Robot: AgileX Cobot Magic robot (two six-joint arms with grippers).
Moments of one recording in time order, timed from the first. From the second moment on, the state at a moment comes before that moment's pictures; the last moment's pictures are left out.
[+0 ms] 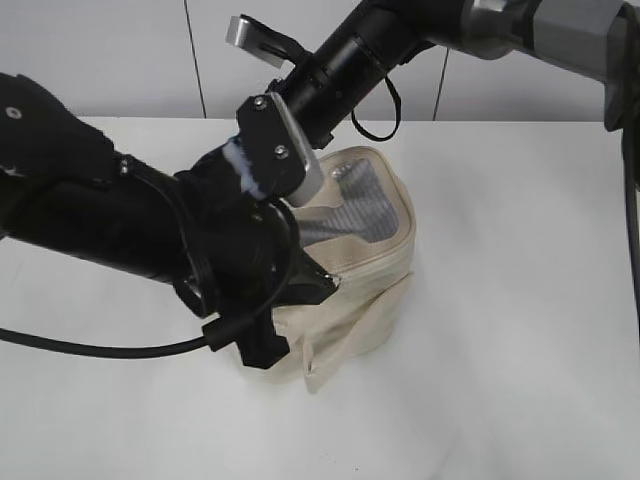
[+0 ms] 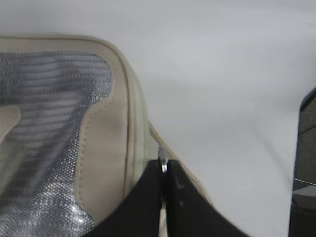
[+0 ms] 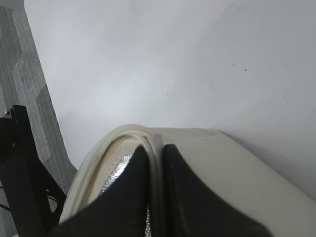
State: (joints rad) left arm -0.78 1.56 -0.85 -1.04 0.38 1.41; right arm 0.50 2.41 -2.13 0.85 1.22 -0.56
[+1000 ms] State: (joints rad) left arm -0.72 1.43 -0.85 -0.75 0.51 1.10; right arm 0.50 2.41 -2.13 0.87 1.15 -0.48
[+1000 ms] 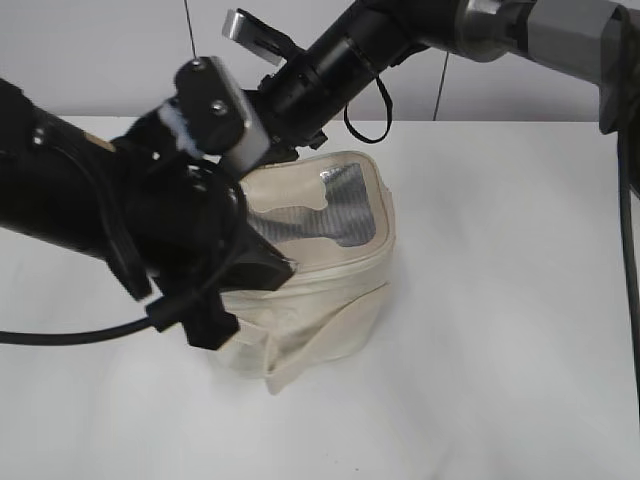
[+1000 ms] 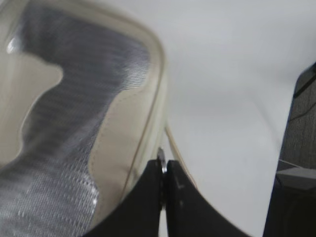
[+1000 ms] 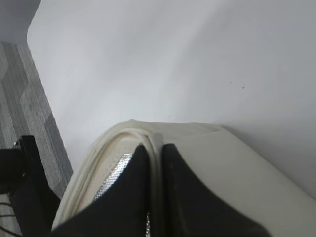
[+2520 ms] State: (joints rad) left arm -0.50 1.33 -0.71 -0.69 0.72 0.91; right arm 0.50 2.41 -2.13 0.86 1.12 -0.44
